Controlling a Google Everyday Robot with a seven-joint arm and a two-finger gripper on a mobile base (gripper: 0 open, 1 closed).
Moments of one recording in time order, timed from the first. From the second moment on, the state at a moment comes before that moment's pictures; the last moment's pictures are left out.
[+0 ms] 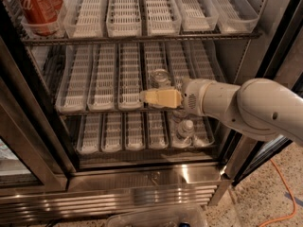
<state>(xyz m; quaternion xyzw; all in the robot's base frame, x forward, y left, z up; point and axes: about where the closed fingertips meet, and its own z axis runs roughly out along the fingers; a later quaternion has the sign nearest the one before) 0.588 -0.052 0.867 -0.22 0.78 0.28 0.52</state>
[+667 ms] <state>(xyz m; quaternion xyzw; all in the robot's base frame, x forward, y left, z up) 0.585 -0.047 0.857 -0.24 0.78 0.22 0.54</state>
